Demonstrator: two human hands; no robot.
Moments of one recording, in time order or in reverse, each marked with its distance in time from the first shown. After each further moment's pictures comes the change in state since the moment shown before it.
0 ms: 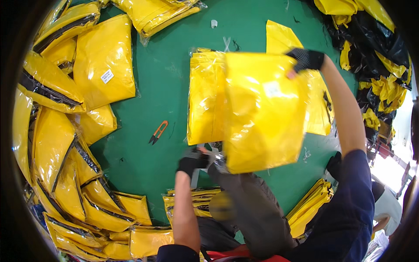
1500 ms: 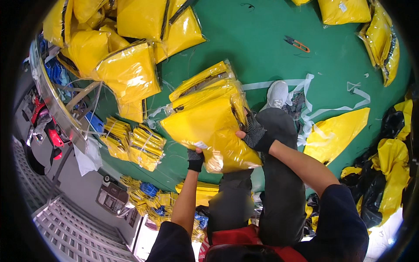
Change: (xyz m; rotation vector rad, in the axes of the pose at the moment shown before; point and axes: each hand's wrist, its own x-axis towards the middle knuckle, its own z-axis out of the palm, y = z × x) left_hand -0.496 -0.155 0.153 -0.967 1.015 -0.495; right_hand -0.060 -0.211 0.506 0.003 -0.622 -0.472
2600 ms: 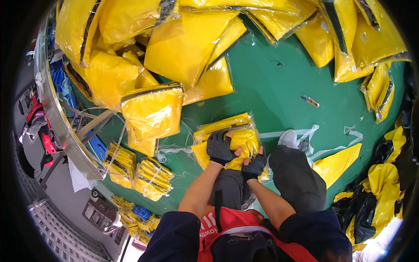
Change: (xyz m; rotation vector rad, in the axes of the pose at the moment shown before) left_hand 0.187 0.229 0.087 0.909 -0.092 0.815; right_hand 0.089 0.022 0.095 -0.530 0.872 0.290
